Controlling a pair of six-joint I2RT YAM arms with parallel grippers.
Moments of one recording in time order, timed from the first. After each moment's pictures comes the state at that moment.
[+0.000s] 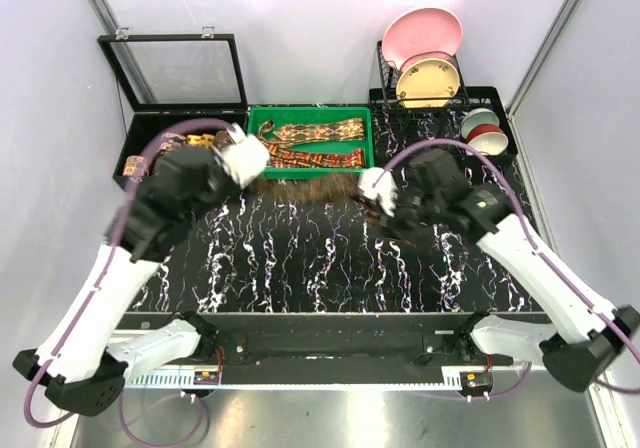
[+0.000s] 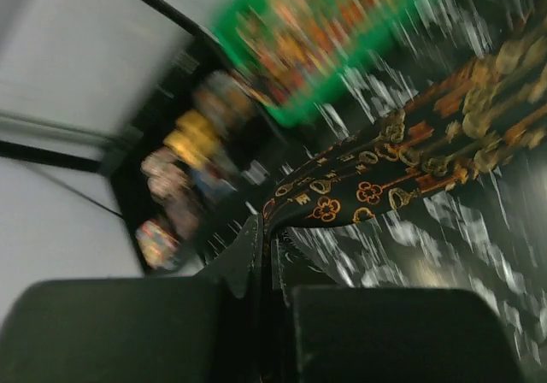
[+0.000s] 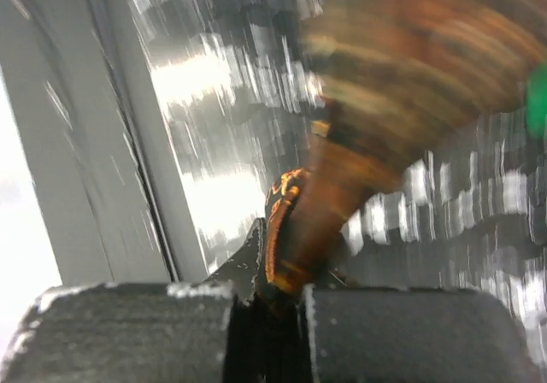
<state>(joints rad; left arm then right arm) -0.56 1.00 1.40 -0.84 -0.23 0.52 0.64 1.17 1.27 -0.89 -0.52 -0.48</state>
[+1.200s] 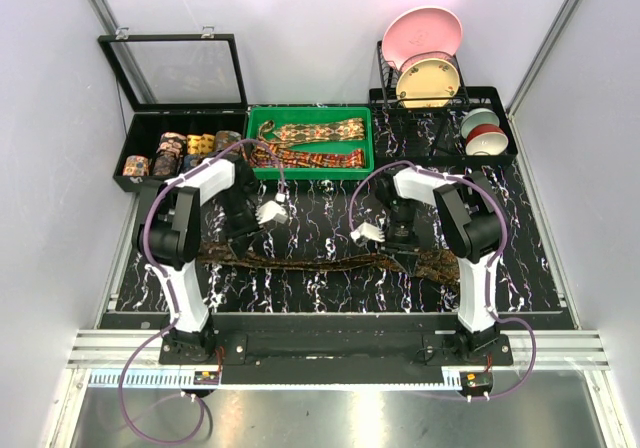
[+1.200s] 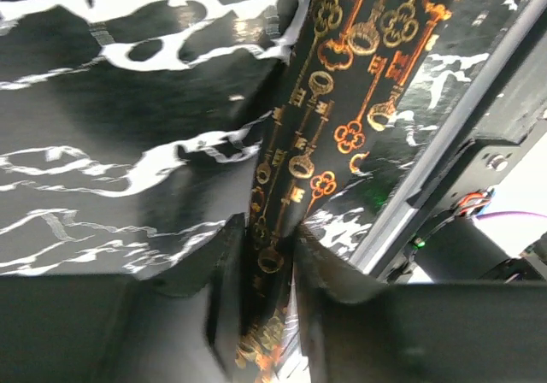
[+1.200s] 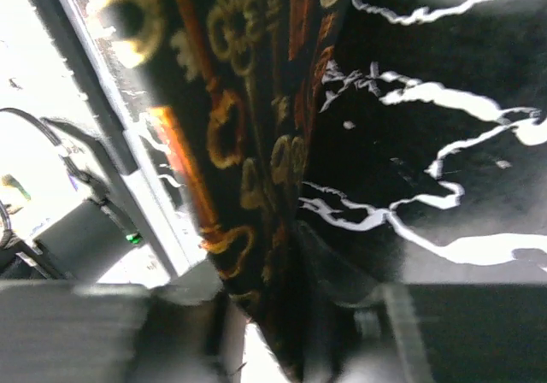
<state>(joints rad) -0.21 1.90 1.27 -1.29 0.33 1.02 0.44 2.07 1.32 -1.33 -0.31 -1.12</state>
